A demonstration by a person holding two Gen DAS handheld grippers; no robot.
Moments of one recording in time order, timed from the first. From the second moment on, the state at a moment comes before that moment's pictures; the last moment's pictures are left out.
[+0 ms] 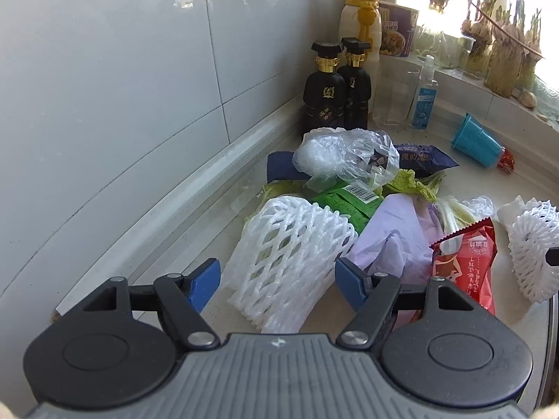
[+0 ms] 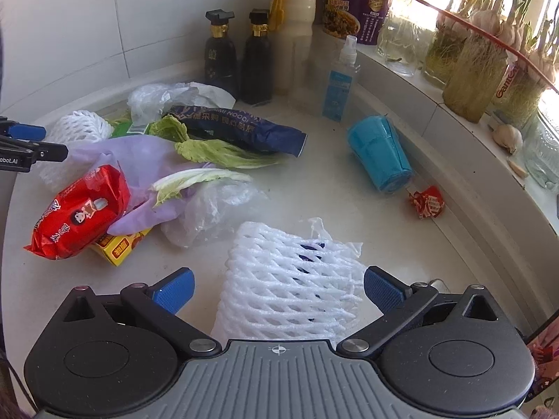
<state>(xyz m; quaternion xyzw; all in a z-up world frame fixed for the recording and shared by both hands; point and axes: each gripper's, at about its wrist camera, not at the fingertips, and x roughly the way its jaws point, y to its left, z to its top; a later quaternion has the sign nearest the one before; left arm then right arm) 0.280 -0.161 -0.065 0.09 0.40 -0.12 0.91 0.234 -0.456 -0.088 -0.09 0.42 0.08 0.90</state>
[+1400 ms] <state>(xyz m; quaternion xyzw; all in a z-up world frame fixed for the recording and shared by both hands) 0.235 -0.150 -0.038 0.00 0.41 -0.16 0.90 0.195 -0.462 -0.048 -0.03 0.38 0.03 0.92</state>
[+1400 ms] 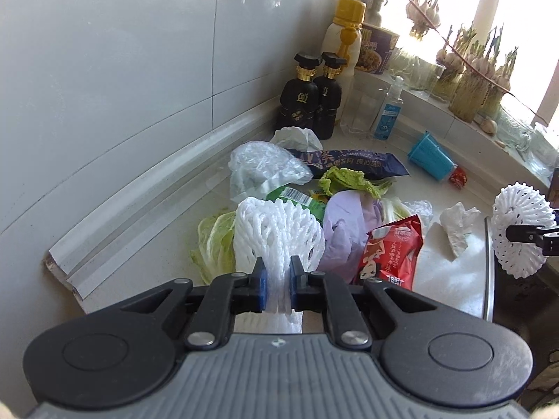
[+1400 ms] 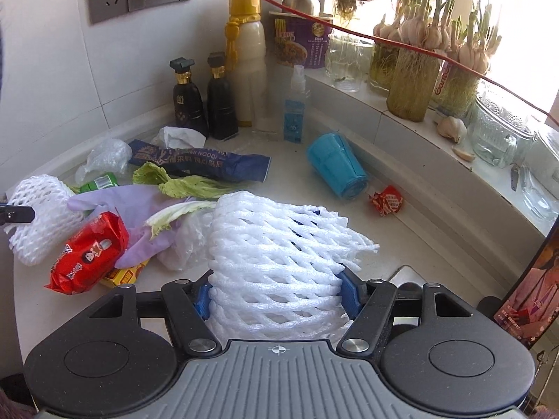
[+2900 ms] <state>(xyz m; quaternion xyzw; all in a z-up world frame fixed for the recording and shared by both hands) 0.083 -0.056 -0.001 -0.11 0.35 -0.04 0.93 0.107 -0.293 -0.016 -0.04 0.33 0.24 0.91</state>
